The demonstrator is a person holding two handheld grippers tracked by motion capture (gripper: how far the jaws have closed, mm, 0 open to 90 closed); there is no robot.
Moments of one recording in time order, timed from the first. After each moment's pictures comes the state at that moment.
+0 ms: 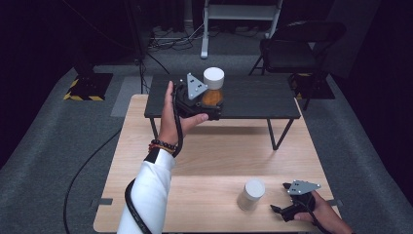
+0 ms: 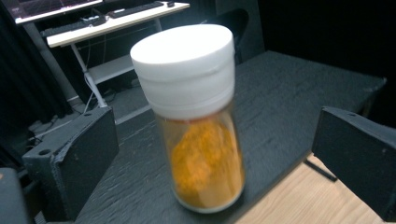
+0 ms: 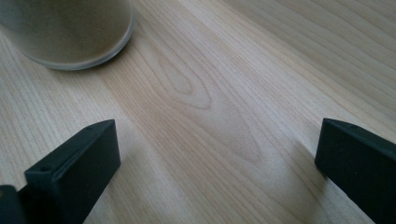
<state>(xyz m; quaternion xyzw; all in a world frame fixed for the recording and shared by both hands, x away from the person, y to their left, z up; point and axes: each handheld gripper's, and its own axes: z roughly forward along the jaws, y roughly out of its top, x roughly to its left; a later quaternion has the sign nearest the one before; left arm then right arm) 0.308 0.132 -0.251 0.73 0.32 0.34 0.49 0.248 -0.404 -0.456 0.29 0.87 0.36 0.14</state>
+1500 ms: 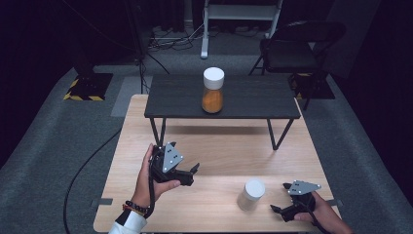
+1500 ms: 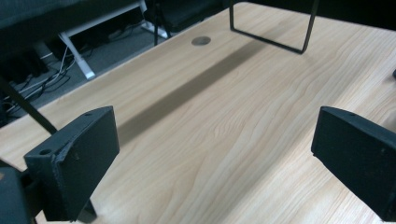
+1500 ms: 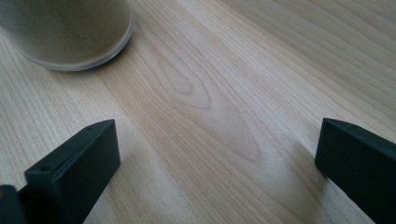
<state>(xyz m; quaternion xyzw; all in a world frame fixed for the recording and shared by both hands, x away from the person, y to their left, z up) 0.224 0.194 -0.364 0.79 0.32 0.29 0.44 0.246 -0.405 -0.457 0.29 0.87 0.37 0.14</state>
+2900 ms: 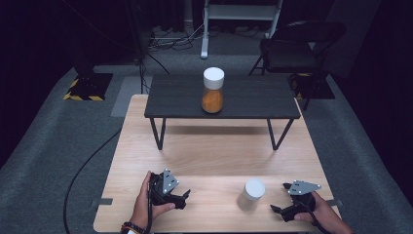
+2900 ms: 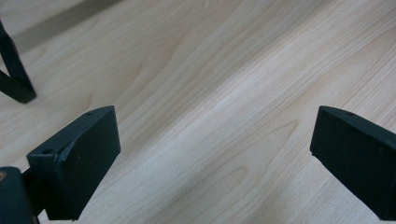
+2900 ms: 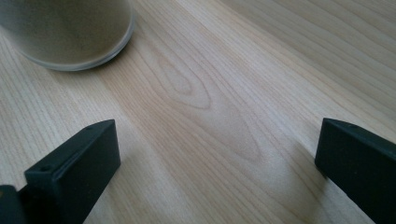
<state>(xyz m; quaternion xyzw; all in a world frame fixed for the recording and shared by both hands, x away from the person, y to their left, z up) 0.219 0.202 -0.441 0.83 0.36 0.23 0.36 0.246 -0.405 -0.457 0.29 0.87 0.37 0.14</state>
